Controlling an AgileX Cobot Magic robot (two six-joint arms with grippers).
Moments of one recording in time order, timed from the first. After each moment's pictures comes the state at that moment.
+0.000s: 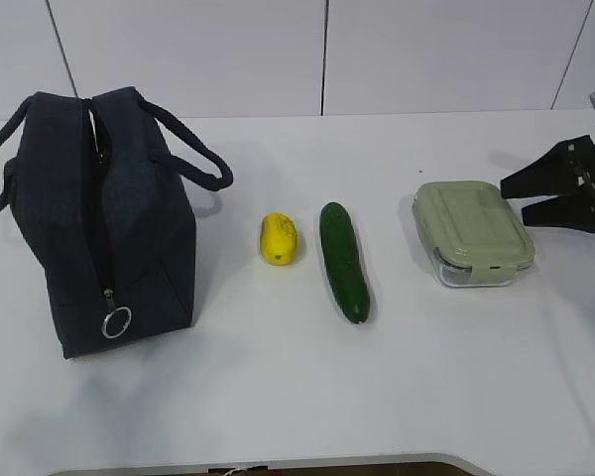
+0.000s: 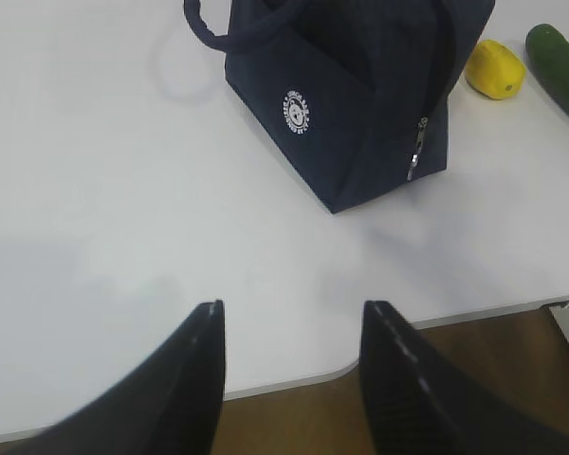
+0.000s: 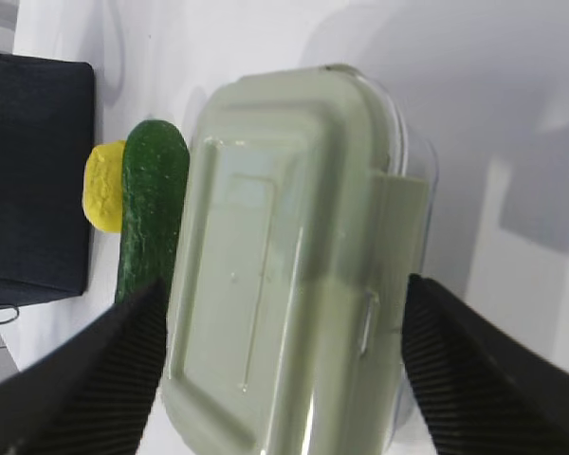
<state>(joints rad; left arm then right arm) 0.03 0.01 -0.51 -0.24 1.11 0.17 -0.39 2.11 -1.40 1.13 1.19 -1.05</state>
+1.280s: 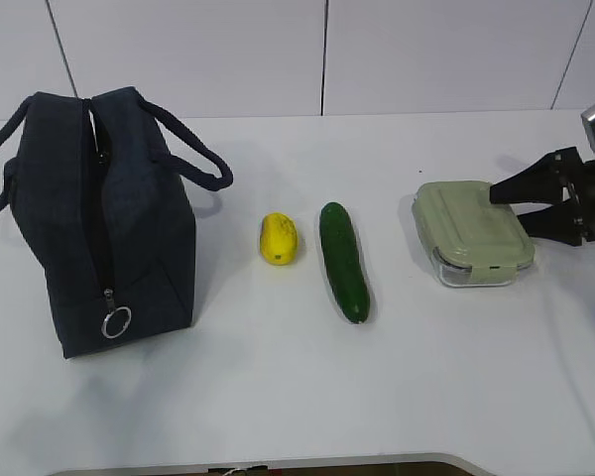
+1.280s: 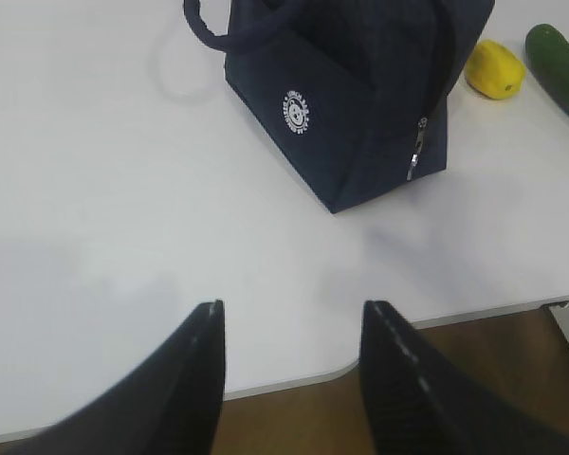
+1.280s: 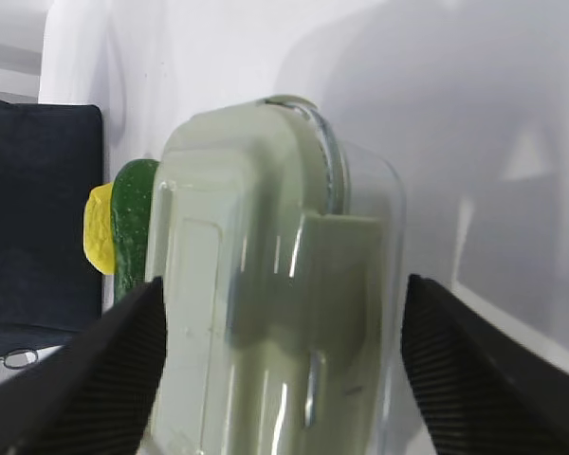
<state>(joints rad) 0.03 0.01 -0.51 -0.24 1.11 0.17 -0.39 2.20 -1.41 1.22 1.18 -1.06</state>
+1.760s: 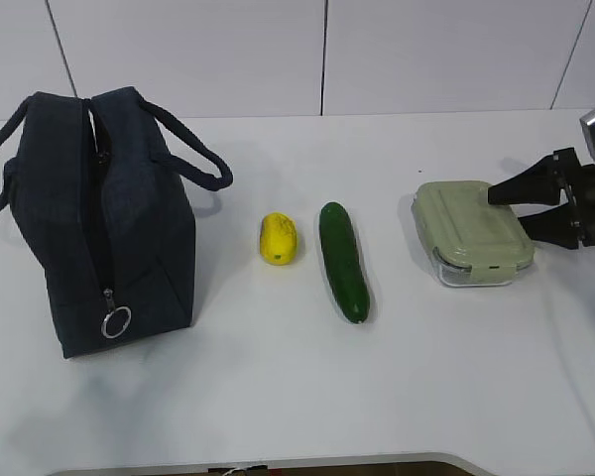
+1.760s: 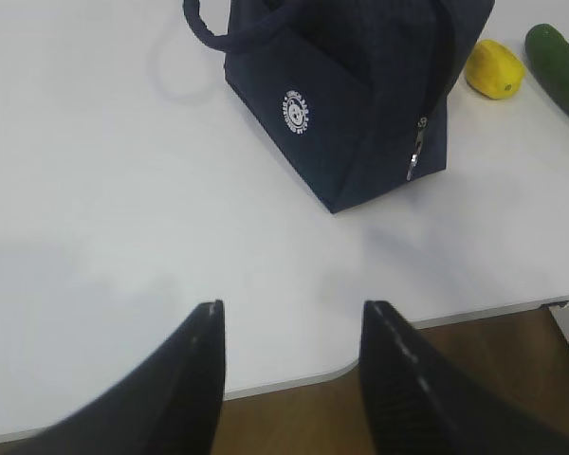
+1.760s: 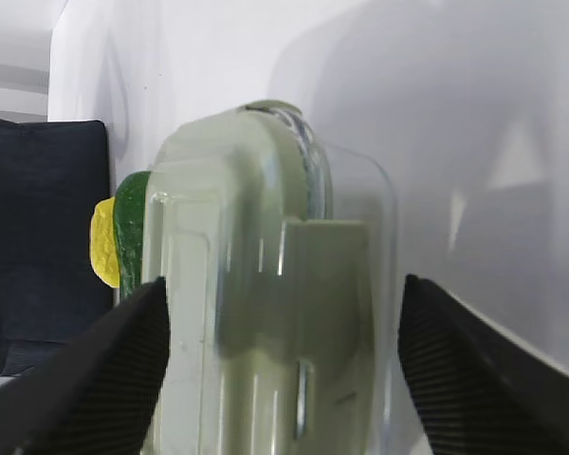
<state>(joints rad) 0.03 0.01 -0.51 -0.24 1.11 0.17 -0.39 2.22 -1.41 1.24 1.18 -1.03</state>
